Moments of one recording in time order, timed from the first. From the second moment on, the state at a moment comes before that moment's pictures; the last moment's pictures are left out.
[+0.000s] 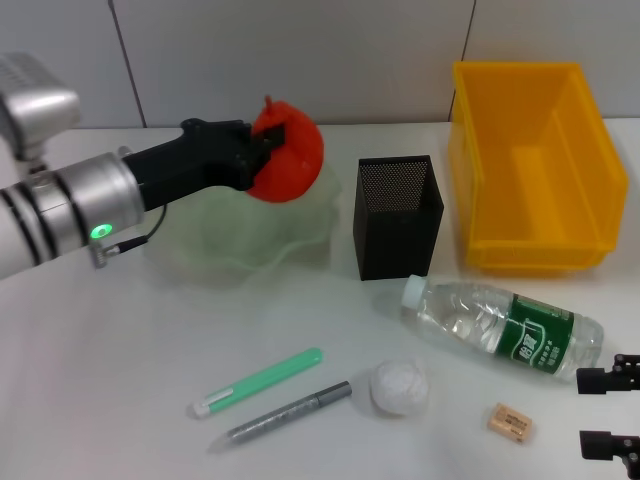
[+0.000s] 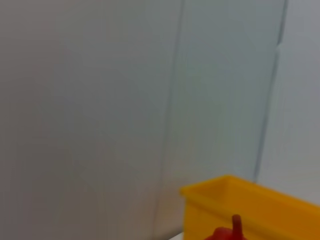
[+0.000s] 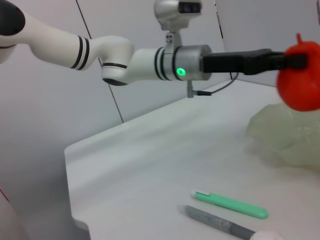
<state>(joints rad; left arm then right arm) -0.80 -2.08 0.41 0.32 1.91 1.19 -1.13 0.30 2.08 -0.50 -1.04 -2.15 -2.08 1.42</state>
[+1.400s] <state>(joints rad) -0.61 -2.06 0.53 0.47 1.85 1.55 -1.05 0.35 2.07 -0.52 -1.25 -2.16 -2.09 1.65</state>
